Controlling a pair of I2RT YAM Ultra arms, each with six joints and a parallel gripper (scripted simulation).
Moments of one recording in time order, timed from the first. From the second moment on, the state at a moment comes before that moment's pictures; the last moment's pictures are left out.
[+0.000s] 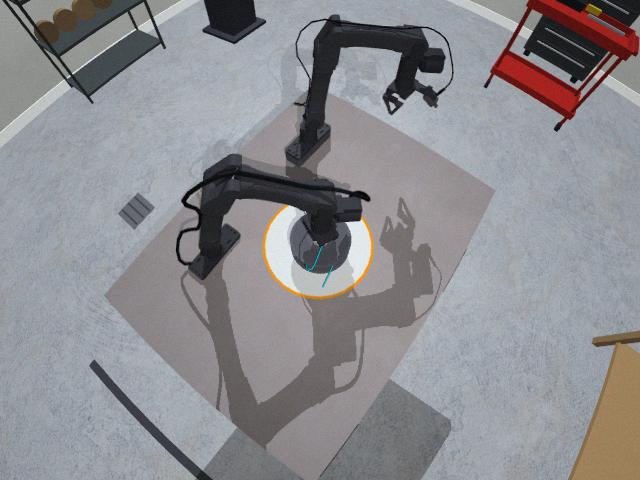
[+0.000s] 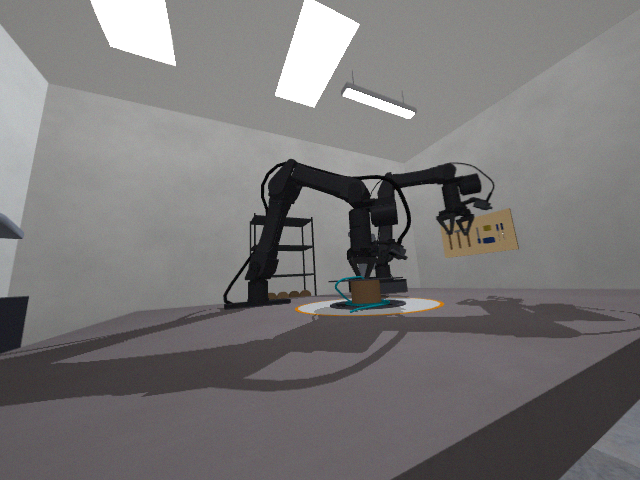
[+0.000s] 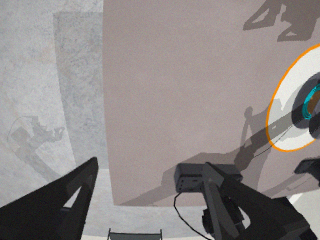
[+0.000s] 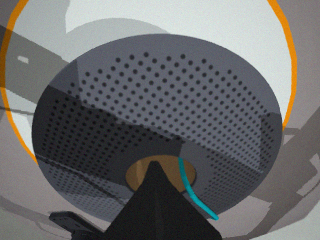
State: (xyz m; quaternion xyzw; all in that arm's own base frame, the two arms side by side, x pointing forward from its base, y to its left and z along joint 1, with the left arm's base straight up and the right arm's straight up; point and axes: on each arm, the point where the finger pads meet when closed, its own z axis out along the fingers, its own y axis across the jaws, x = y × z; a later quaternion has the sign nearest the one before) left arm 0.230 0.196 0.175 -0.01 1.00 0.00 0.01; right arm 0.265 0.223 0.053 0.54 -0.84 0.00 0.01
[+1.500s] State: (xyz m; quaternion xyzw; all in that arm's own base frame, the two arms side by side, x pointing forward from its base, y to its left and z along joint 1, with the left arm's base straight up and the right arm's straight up) left arm 0.230 0.196 0.175 -0.01 1.00 0.00 0.01; right arm 0.272 0.221 0.047 -0.17 -0.99 0.01 0.02
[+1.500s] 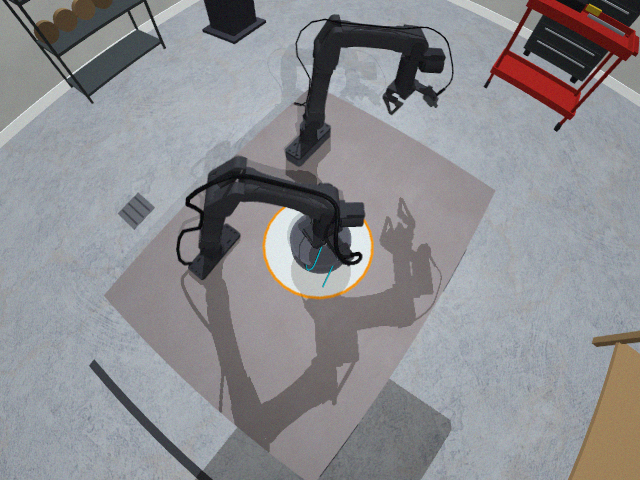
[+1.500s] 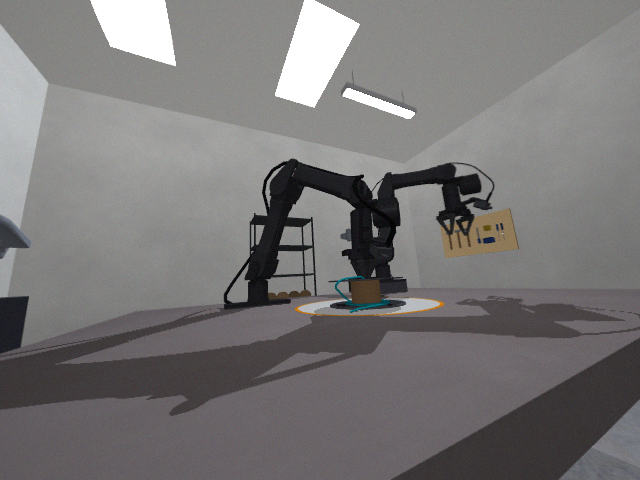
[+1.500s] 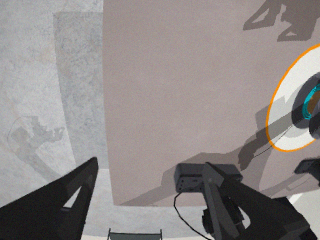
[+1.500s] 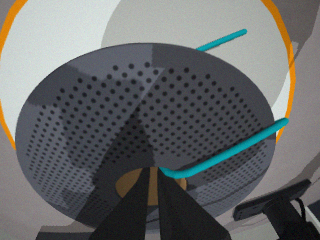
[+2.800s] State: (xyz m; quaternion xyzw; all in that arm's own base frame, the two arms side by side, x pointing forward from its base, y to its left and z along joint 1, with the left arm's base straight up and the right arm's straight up) left arm 0.230 0.196 0.175 -0.01 1.00 0.00 0.01; right arm 0.264 0.226 0.054 -0.17 -0.98 0.00 0.00
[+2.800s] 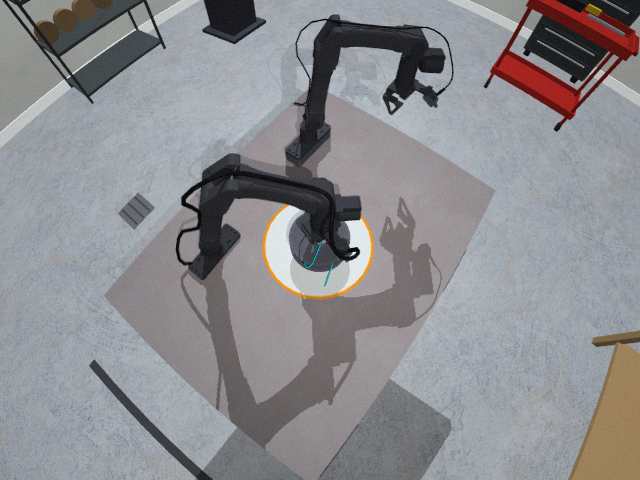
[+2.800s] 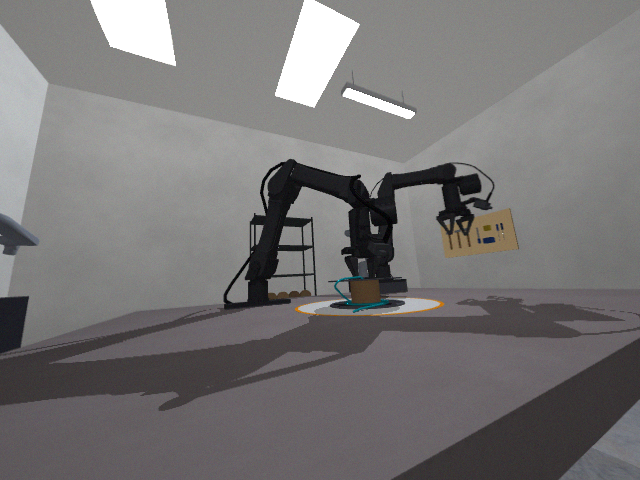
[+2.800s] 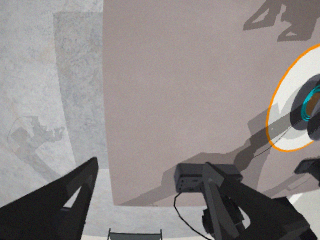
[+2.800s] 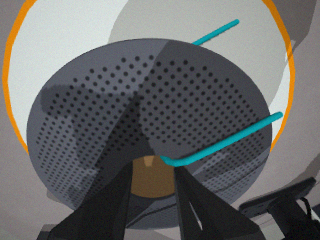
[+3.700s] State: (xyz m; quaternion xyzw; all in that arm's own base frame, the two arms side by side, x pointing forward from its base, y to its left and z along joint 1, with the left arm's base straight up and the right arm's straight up) left arm 0.230 0.196 0.175 -0.01 1.00 0.00 0.01; right arm 0.263 0.228 0.054 0.36 -0.93 0.01 0.00
